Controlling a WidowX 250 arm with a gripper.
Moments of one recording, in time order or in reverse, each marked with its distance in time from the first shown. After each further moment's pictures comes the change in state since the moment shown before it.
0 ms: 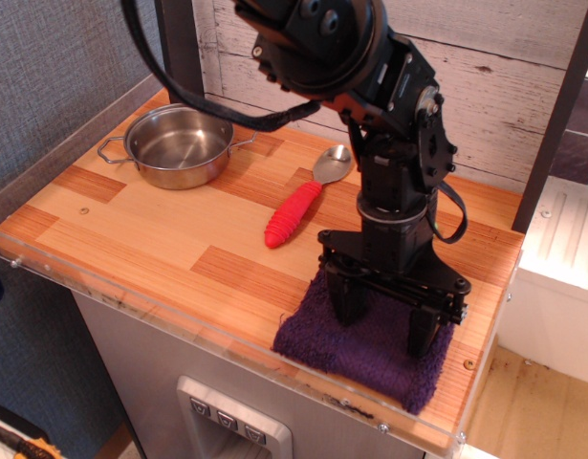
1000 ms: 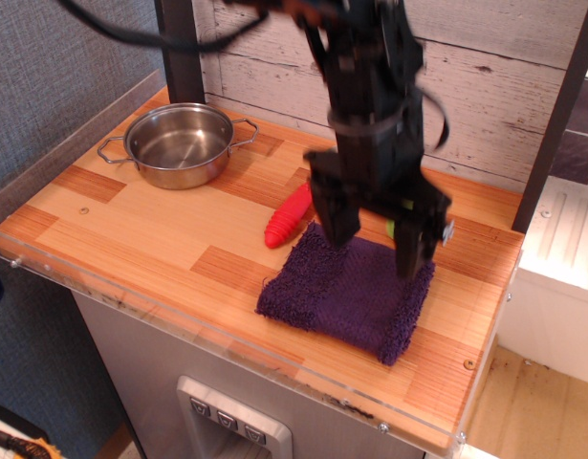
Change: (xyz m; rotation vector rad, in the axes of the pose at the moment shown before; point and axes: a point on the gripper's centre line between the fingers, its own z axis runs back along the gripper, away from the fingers) arm 0.017 0.015 0.077 -0.055 -0.162 -0.132
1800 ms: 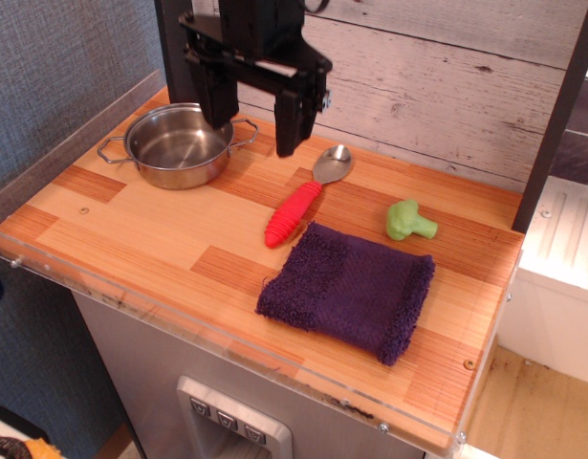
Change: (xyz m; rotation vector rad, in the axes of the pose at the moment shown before) arm -0.008 0.092 0.049 0.221 0.106 0.174
